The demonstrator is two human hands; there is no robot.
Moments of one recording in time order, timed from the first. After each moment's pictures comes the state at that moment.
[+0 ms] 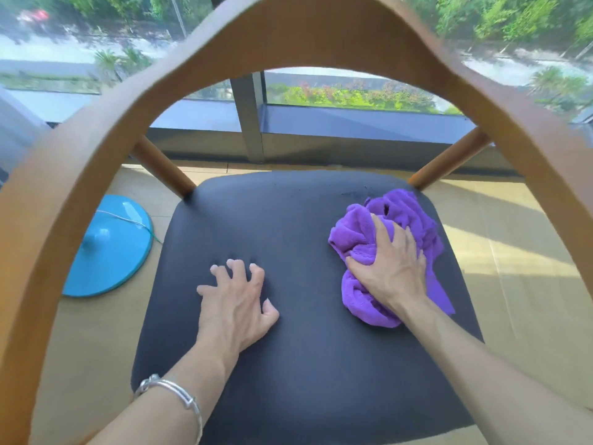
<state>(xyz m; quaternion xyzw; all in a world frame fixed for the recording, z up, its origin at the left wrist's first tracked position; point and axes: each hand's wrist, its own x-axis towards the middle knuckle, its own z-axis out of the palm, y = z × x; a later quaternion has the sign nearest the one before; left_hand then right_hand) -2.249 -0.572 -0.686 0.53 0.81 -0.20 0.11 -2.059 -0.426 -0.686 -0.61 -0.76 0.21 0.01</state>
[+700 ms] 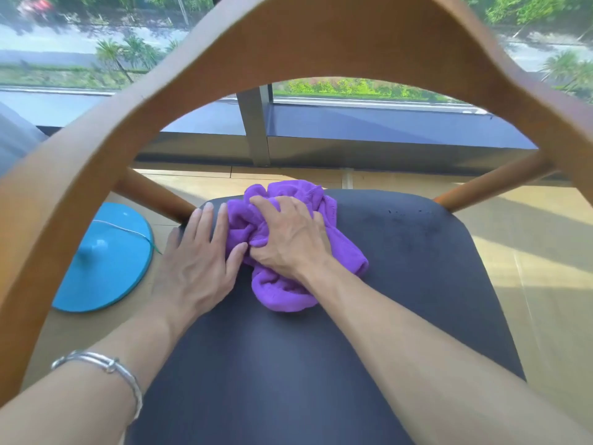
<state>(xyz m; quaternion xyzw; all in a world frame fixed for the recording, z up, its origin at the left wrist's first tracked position) -2.356 -0.500 -0.682 0.56 0.82 -0.05 0.09 -2.237 -0.395 -0.678 -0.40 -0.88 0.26 -0.03</state>
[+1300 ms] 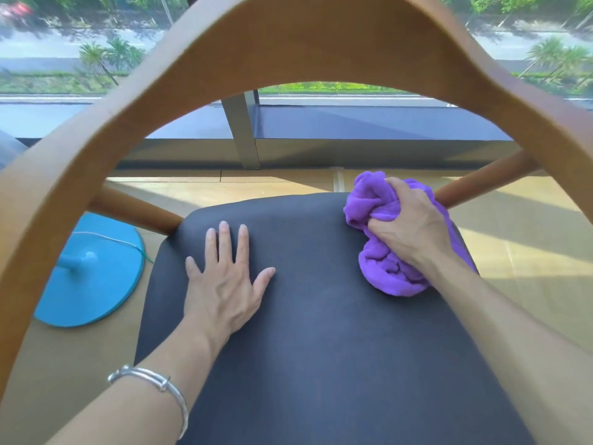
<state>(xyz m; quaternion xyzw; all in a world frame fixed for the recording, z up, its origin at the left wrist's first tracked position) -2.313 -0.488 -0.696 0.53 0.82 -0.13 0.14 -2.104 -0.312 -0.681 -0.62 -0.74 0.25 0.06</state>
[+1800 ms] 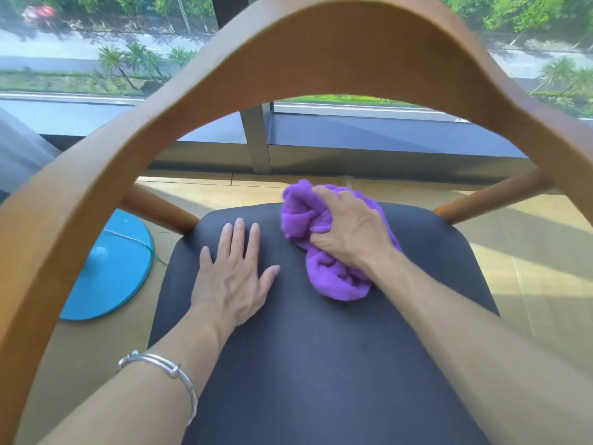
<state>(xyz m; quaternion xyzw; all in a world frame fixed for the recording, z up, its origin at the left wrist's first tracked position) -2.321 -0.485 -0.693 0.56 0.81 -0.13 0.13 -2.180 -0.337 -0.681 -0.47 -0.86 0.22 0.00</state>
